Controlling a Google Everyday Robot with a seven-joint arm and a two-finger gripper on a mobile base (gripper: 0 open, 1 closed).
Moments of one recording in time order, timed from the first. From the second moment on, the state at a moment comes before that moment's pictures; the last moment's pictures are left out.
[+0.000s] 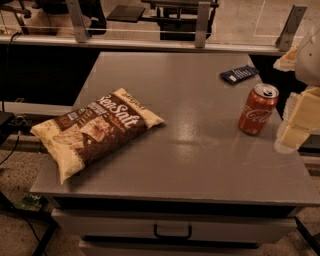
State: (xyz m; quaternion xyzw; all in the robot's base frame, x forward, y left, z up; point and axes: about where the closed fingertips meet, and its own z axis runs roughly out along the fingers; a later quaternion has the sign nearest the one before) arm 0.438 -0.217 0.976 -0.60 0.78 -0.03 0.16
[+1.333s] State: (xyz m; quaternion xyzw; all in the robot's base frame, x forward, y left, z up) arm 0.511 -0.233 0.949 -0.57 0.80 0.01 0.19
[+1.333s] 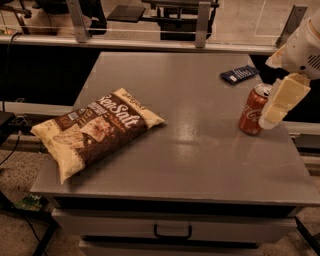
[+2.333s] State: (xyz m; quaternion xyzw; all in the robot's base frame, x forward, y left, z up) arm 0.546 -0.264 0.913 -0.53 0.82 0.05 0.22
